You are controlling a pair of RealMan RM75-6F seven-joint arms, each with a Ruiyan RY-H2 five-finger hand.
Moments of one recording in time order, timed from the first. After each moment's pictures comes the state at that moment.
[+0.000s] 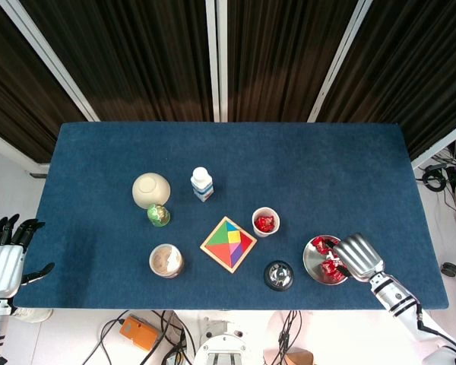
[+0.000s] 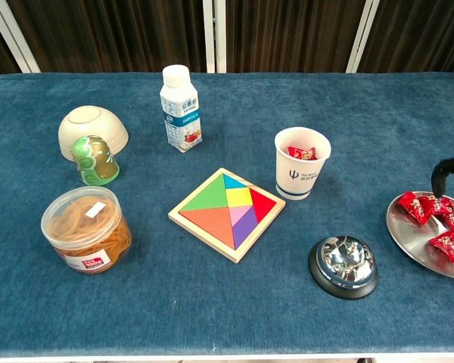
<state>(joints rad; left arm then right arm) -0.03 -1.23 -0.04 -1.48 1.51 1.55 0.04 0.44 -1.21 -0.15 -1.56 -1.59 1.13 -0.27</state>
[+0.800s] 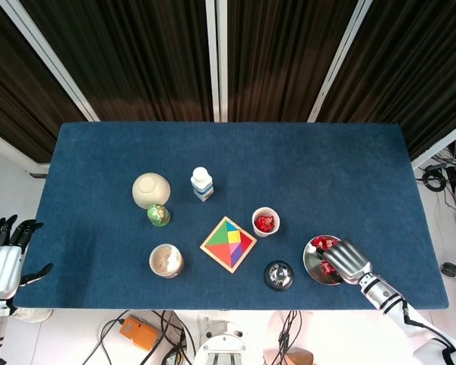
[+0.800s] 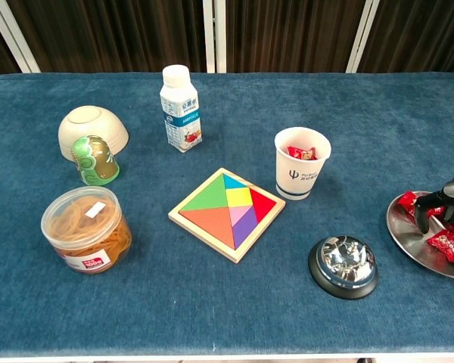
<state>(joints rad) -0.02 -1.22 -0.03 -1.49 1.50 1.55 0.05 0.47 -1.29 -0.13 -1.47 -1.61 1.01 -0.22</state>
